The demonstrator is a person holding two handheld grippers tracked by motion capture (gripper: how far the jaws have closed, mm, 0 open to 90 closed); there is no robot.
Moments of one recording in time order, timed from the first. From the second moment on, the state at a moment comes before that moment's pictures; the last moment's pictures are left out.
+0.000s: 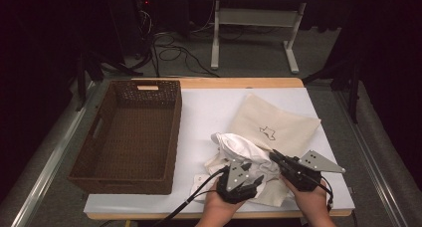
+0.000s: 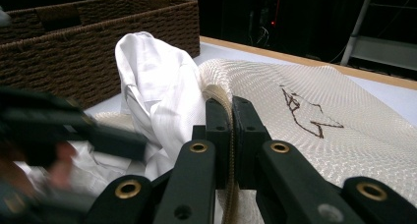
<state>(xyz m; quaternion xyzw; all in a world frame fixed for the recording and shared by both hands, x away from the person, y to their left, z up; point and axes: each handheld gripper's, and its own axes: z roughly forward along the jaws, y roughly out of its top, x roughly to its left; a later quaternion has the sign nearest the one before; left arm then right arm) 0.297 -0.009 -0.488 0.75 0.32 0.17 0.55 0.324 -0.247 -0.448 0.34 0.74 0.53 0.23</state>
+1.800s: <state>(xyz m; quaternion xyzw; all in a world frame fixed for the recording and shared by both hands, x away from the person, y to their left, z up) 0.307 -0.010 -0.501 0.75 0.34 0.16 0.54 0.324 -0.245 -0.450 0.34 0.74 0.53 0.24</state>
